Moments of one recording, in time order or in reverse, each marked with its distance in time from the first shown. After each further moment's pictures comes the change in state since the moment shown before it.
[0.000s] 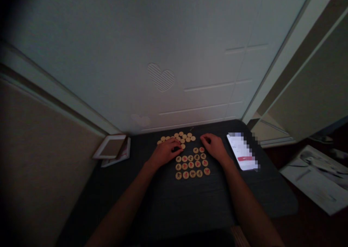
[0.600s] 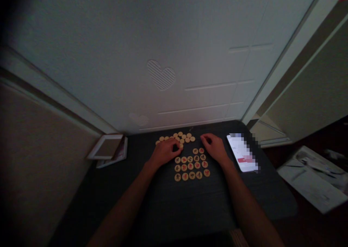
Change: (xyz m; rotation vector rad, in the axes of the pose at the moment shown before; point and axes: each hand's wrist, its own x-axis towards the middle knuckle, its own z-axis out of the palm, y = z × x) left_hand 0.007 0.006 -0.003 -0.071 0.060 -0.122; right_hand -0.002 -0.008 -0.003 0.031 0.052 0.012
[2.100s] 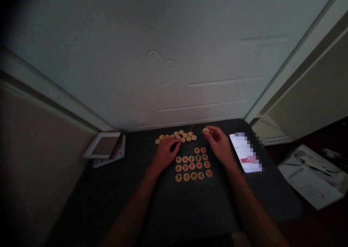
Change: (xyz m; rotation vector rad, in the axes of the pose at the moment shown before) left_hand -0.012 -0.003 0.015 -0.104 0.188 0.014; right_hand 0.000 -0.028 -0.007 0.442 0.155 0.101
